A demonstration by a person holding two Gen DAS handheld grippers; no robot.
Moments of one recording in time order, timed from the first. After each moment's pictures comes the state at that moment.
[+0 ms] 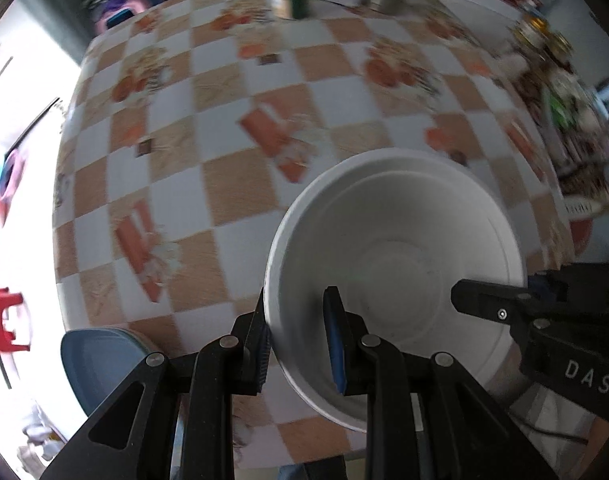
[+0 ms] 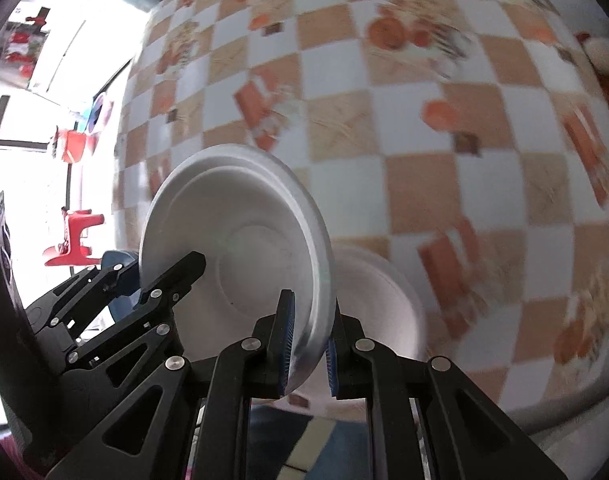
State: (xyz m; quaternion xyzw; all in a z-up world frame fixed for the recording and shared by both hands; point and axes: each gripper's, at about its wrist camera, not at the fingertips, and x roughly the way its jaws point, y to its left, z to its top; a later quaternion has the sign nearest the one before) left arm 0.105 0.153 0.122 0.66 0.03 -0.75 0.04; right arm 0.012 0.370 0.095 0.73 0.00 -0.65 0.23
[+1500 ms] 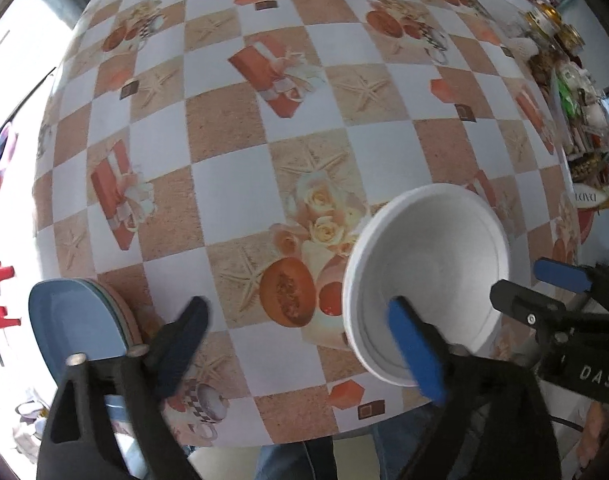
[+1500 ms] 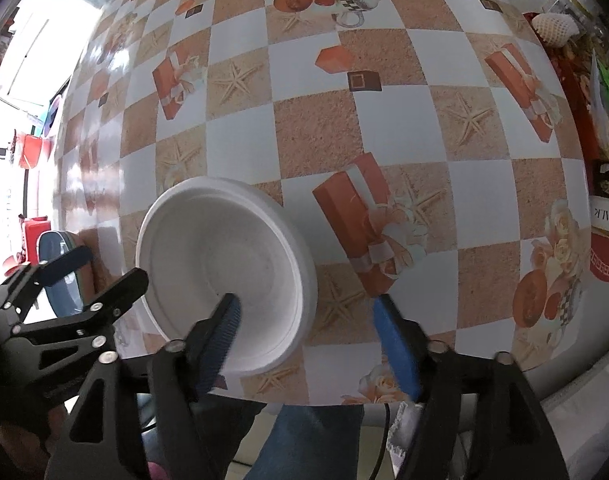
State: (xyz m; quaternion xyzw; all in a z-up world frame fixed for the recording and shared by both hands) left arm 0.124 0.151 0.089 0.70 0.06 -0.71 0.06; right arm 0.042 0.418 0.065 0.72 0.05 -0.67 0.17
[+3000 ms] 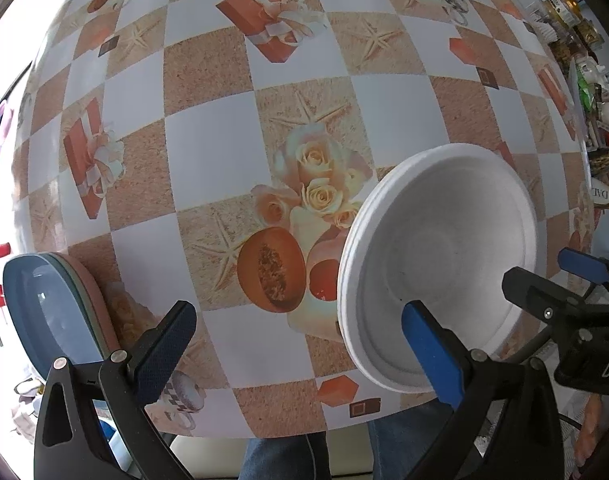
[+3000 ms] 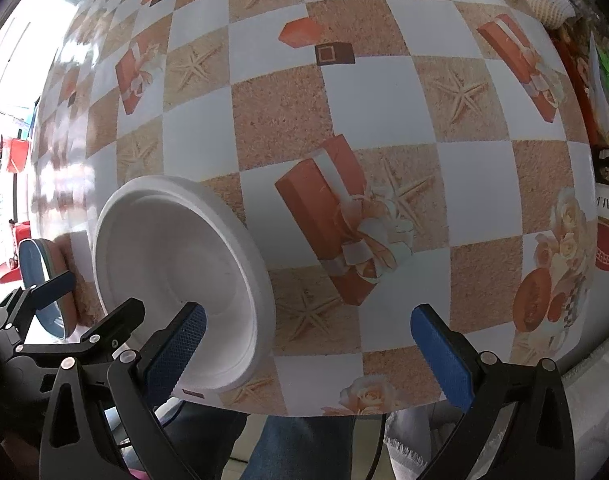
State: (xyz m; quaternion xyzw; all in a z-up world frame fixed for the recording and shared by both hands) left arm 0.125 0.160 0.039 0.74 0.07 -0.67 0.07; right arm 0.027 0.427 0.033 0.74 0.04 -0.65 0.15
